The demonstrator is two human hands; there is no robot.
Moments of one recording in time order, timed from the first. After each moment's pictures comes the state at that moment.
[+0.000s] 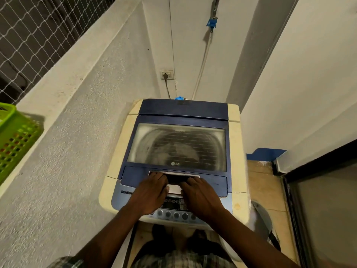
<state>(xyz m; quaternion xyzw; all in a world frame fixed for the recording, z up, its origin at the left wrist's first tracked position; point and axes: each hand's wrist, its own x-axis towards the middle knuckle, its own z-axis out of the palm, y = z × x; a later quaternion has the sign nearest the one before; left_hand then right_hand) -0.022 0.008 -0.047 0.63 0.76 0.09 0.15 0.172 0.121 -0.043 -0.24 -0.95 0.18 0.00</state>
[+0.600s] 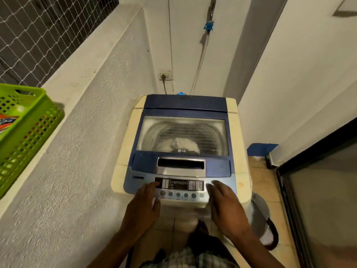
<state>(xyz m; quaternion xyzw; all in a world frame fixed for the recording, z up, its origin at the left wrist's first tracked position) 0.006 -0.111 -0.047 0.49 0.82 0.23 0.19 0.259 0.035 -0.043 -0.40 -0.89 0.21 0.10</state>
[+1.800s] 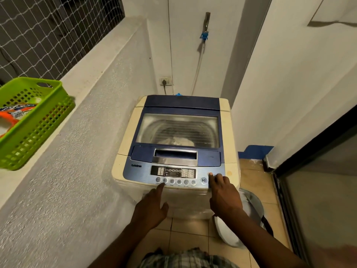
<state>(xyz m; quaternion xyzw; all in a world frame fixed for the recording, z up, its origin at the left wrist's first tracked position) 0.069 -0.133 -0.051 0.47 0.84 0.11 0.24 0.282 0.031 -0.032 -0.45 -0.88 0.10 -0.10</state>
